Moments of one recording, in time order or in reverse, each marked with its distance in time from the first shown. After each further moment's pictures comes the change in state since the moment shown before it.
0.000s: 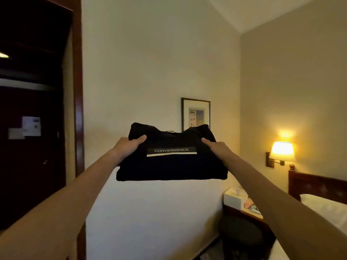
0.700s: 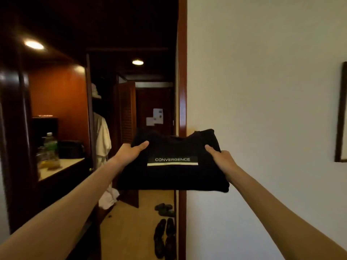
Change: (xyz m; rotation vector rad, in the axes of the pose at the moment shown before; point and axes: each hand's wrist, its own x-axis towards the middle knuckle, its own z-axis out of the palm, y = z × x) left_hand 0.092 -0.161 -0.277 0.147 0.624 -0.158; right_hand 0.140 0.021 0.418 0.204 -0.653 -0.042
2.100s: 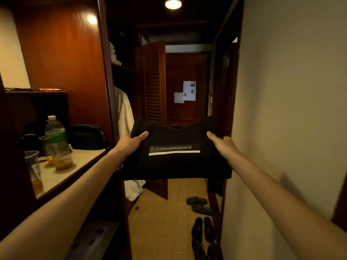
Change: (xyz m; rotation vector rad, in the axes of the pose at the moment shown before) left_hand 0.473 -0.240 -0.204 0.048 0.081 -0.276; right_hand 0.408 0.081 0.445 -0.057 -0.107 0.052
